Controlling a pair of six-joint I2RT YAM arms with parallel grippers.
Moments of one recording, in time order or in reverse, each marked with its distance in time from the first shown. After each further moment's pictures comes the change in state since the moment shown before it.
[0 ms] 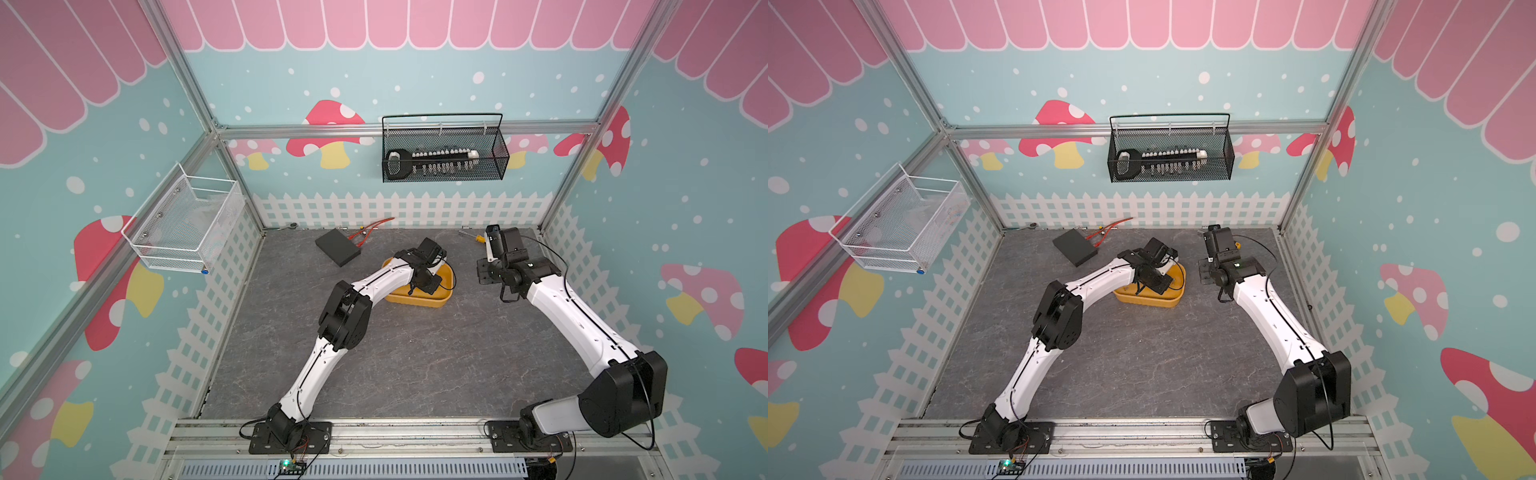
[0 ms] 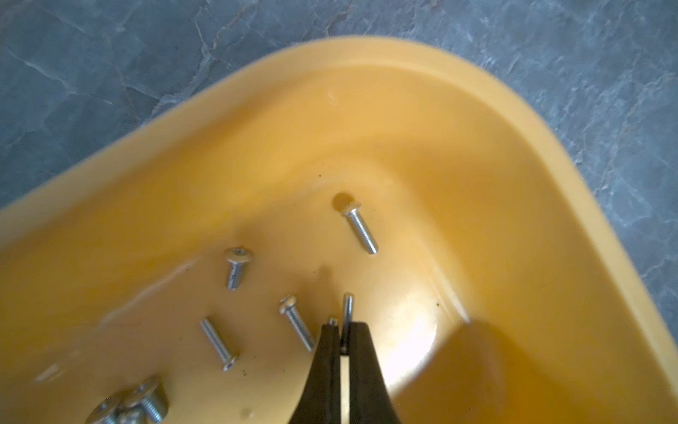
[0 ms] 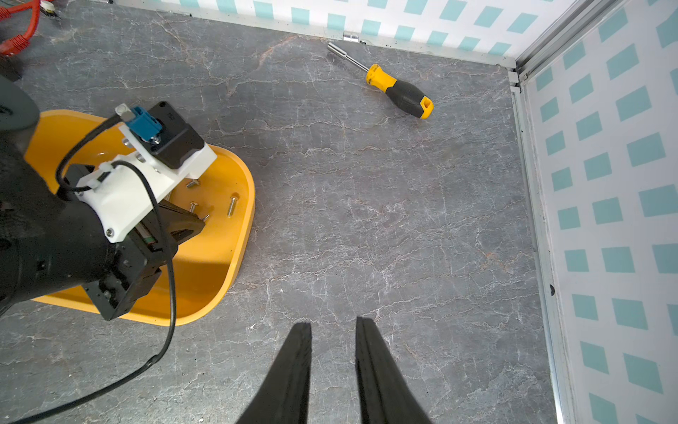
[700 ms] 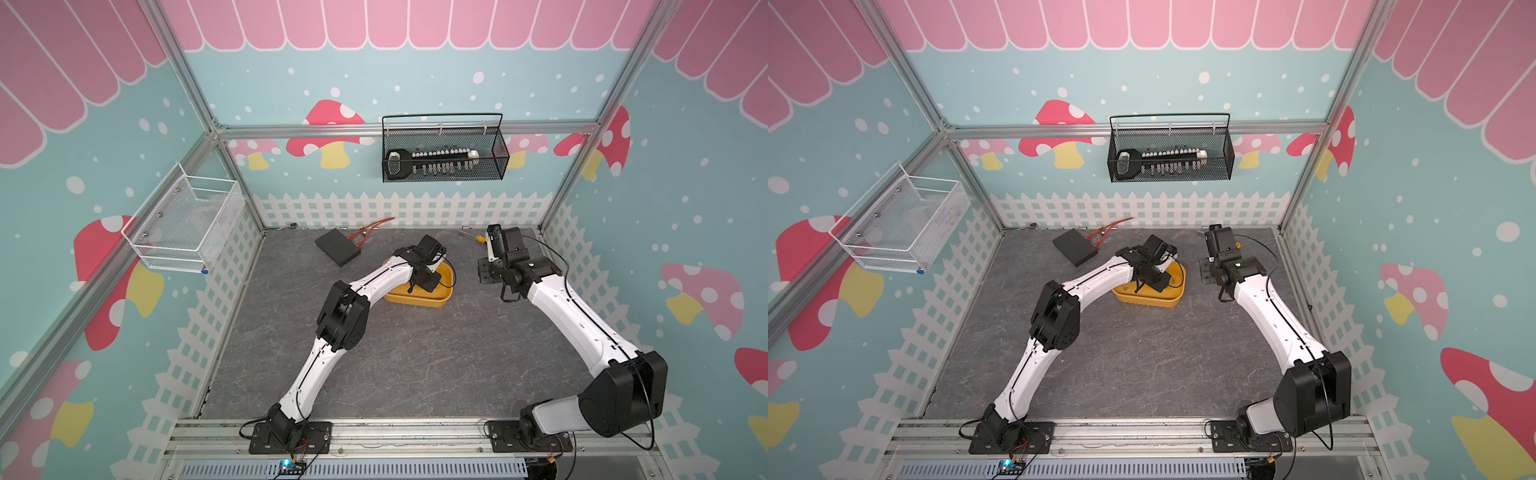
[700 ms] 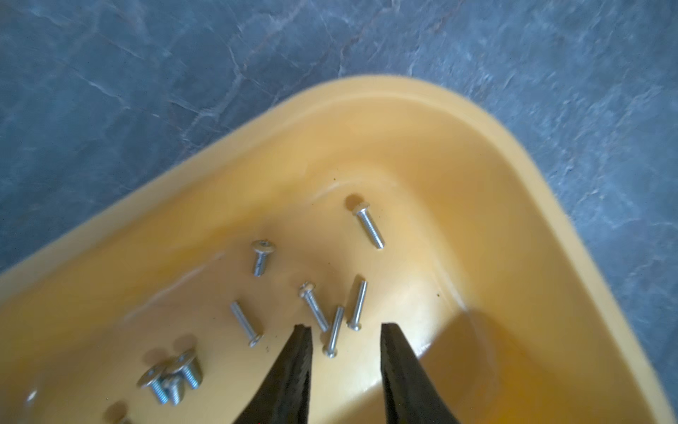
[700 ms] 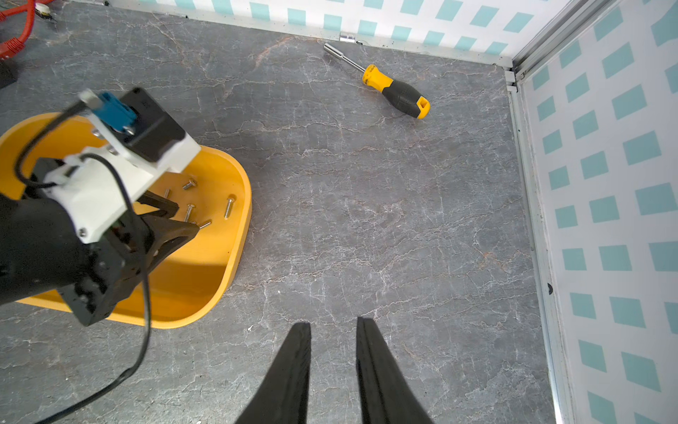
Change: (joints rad) left arm 0.000 -0.055 0.008 -0.022 -0.047 0.002; right arm -0.007 0.000 0.000 0.002 0.000 0.000
